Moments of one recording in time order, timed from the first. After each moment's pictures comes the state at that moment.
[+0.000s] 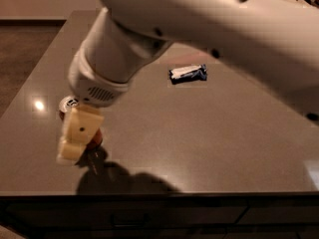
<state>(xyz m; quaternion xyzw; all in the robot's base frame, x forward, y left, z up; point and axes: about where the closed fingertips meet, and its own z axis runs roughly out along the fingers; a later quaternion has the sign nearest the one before) 0.410 0.153 0.942 -0.72 0.62 0.18 0.27</state>
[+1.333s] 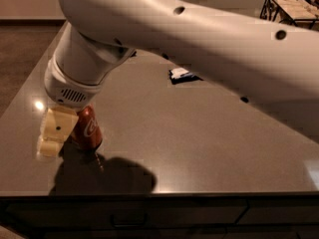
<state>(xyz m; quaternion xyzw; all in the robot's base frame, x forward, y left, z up) 0.425 0.207 0.922 -0.73 0.60 0.19 0.27</state>
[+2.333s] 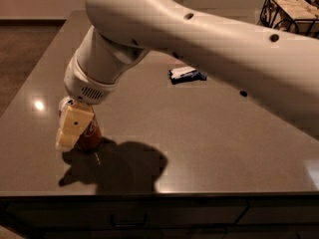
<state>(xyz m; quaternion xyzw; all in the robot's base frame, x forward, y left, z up) 0.449 0.193 0.902 -0.73 0.60 0.20 0.27</state>
